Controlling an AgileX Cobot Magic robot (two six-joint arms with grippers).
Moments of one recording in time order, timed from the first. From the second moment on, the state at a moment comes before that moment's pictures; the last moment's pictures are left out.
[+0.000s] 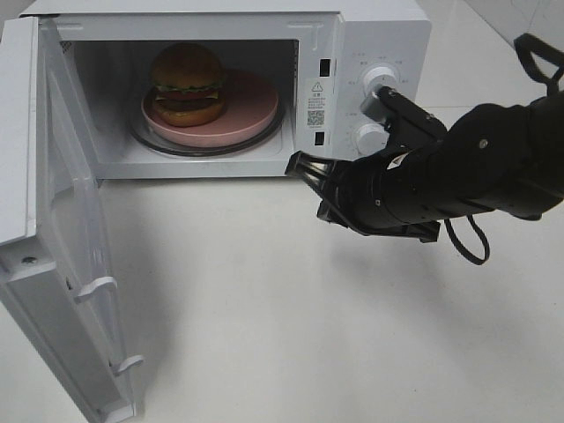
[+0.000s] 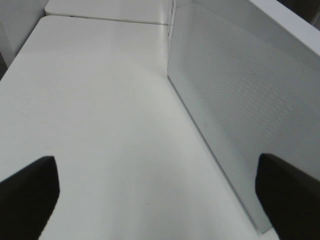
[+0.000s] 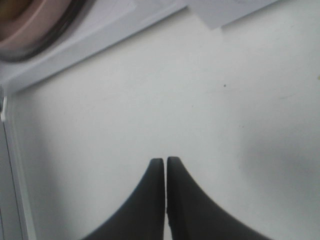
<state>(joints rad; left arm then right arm) 0.01 -0.01 -0.52 -0.06 1.08 -0.01 0.59 1.73 -0.76 0.65 -0.14 0.17</state>
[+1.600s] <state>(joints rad) 0.01 -0.01 -0.52 -0.06 1.08 -0.01 0.59 1.71 -1.23 -0.08 0.67 -1.44</state>
